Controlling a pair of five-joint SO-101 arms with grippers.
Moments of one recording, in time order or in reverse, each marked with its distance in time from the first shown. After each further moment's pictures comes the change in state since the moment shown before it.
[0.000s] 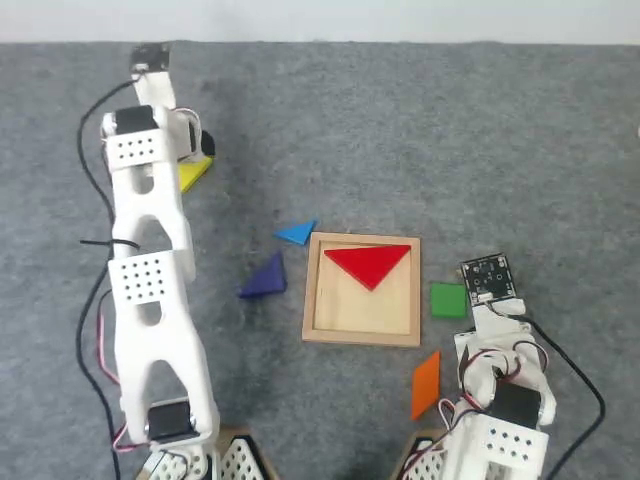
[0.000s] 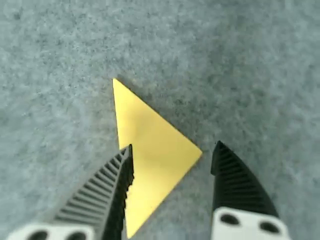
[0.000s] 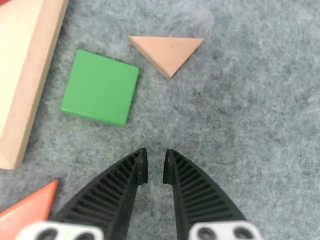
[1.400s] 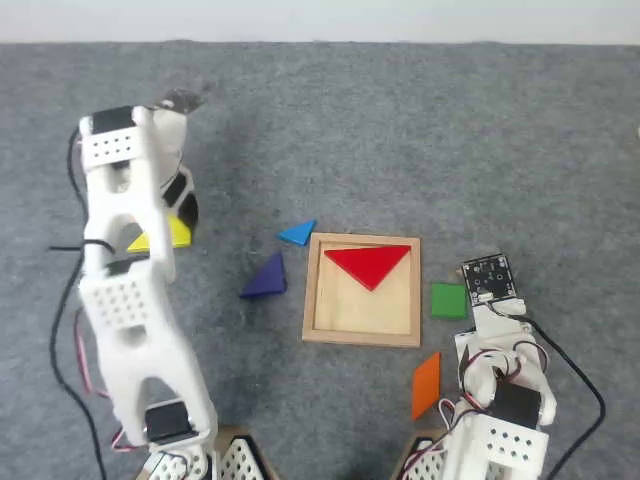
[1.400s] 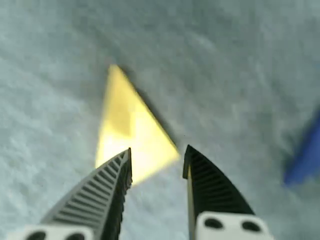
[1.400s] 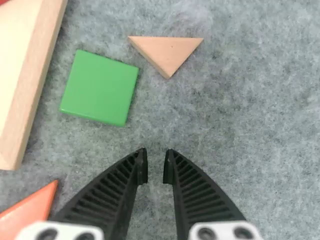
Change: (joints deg) left arm -2.8 -26.5 39.0 16.8 -37.3; right arm 0.2 0.0 0.0 0.0 0.0
